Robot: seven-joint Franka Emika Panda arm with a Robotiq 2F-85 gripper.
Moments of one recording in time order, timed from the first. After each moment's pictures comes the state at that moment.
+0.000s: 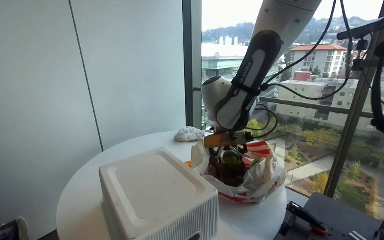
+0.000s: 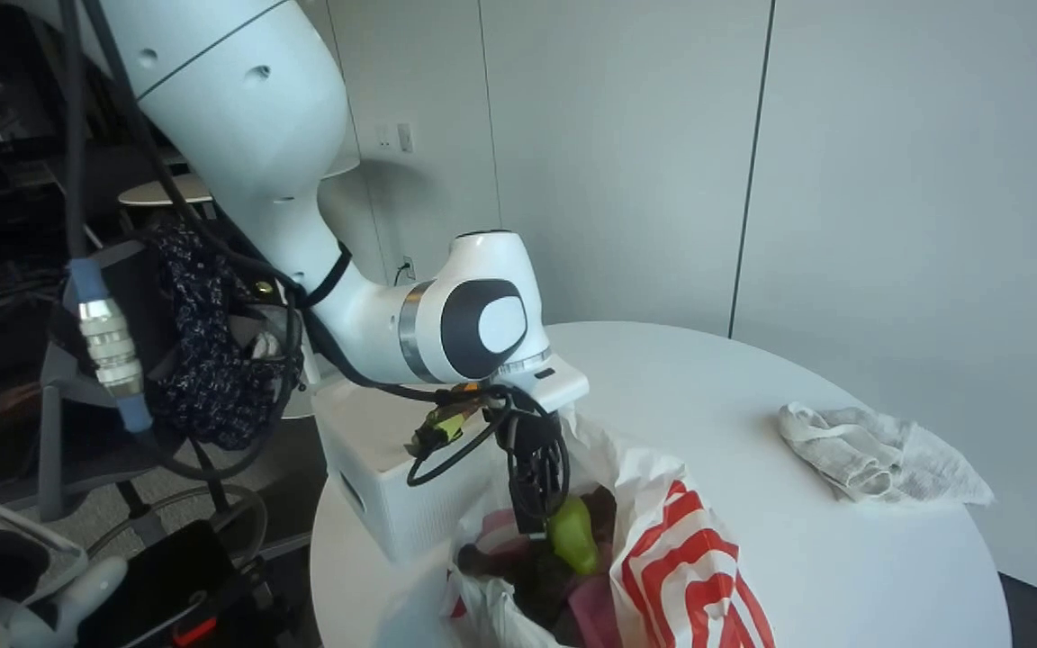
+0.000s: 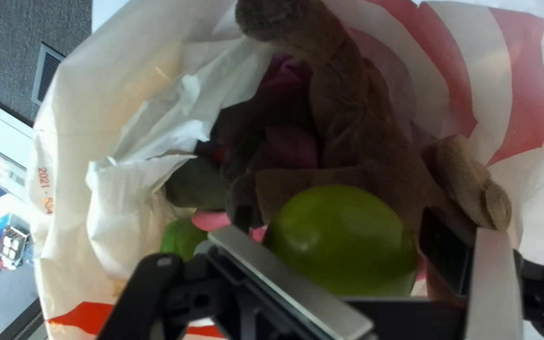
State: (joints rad) arm -0.02 0.30 -0.12 -2.37 -0.52 2.57 1.24
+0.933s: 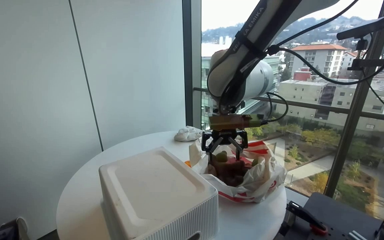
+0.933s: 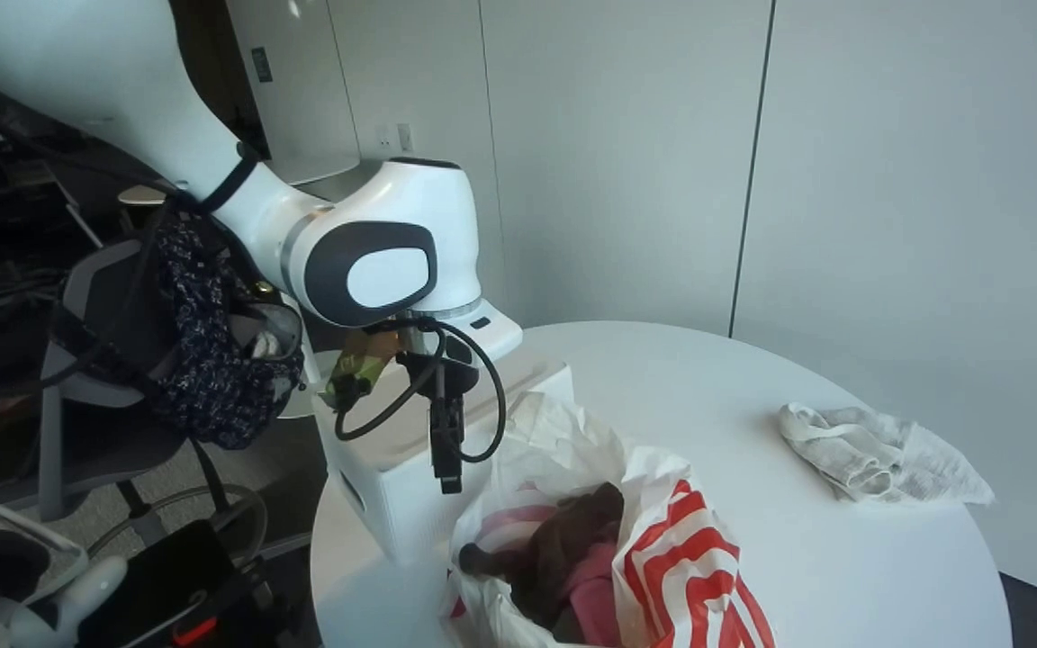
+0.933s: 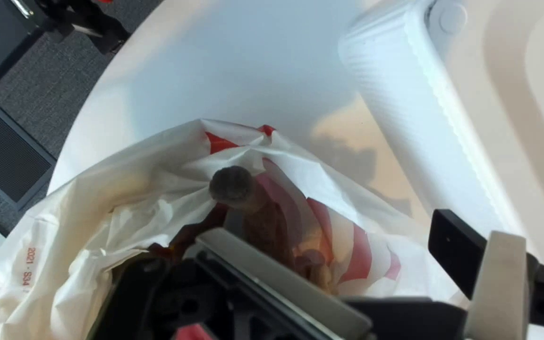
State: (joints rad) arm 0.04 -0.03 -0.04 -2.57 -0.01 2.49 0.64
